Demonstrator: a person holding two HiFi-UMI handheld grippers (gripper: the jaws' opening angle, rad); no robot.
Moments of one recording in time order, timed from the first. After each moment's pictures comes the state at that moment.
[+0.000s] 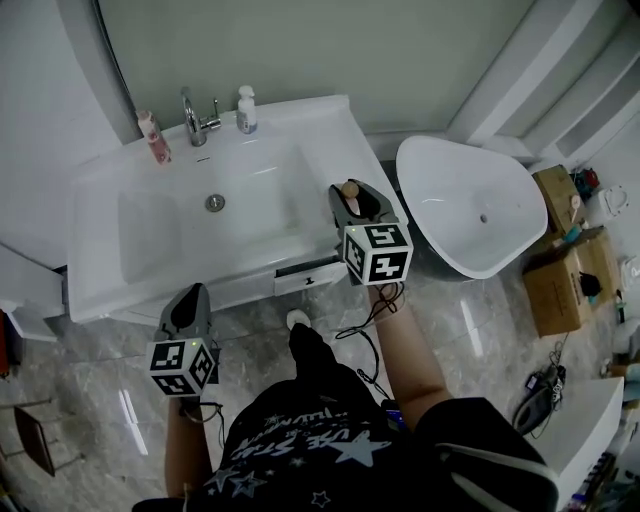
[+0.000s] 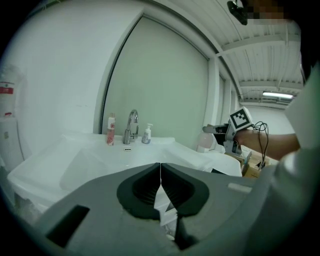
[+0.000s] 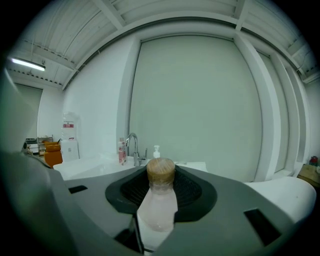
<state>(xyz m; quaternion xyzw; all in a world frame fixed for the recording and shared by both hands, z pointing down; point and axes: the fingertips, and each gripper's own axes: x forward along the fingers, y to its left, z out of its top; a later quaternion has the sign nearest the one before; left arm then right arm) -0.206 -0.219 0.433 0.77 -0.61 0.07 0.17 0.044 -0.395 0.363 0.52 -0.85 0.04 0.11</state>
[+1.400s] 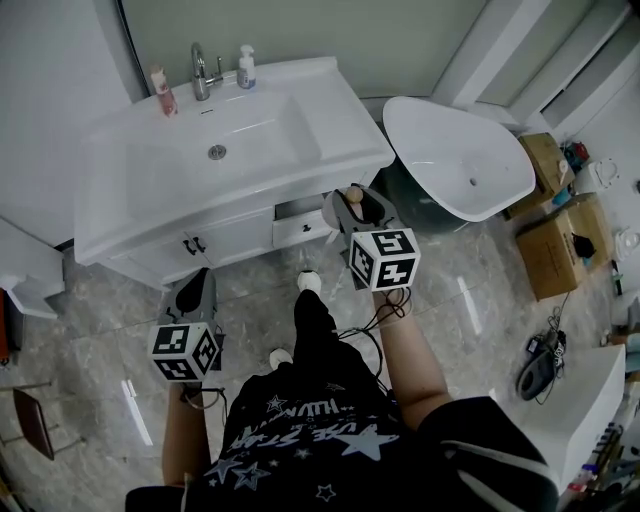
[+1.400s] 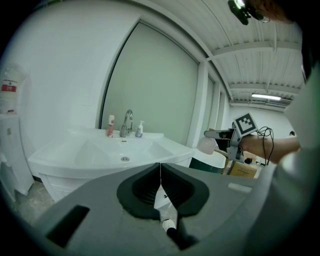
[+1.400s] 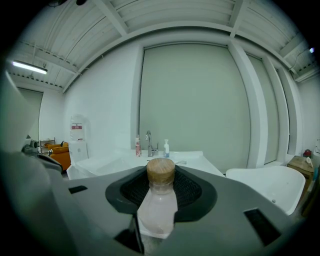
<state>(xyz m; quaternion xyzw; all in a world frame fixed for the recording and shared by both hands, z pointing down) -0.193 -0.060 0.443 0.80 -0.57 0.08 0.17 0.056 -0.192 0.388 0.53 -0.84 0.06 0.10</state>
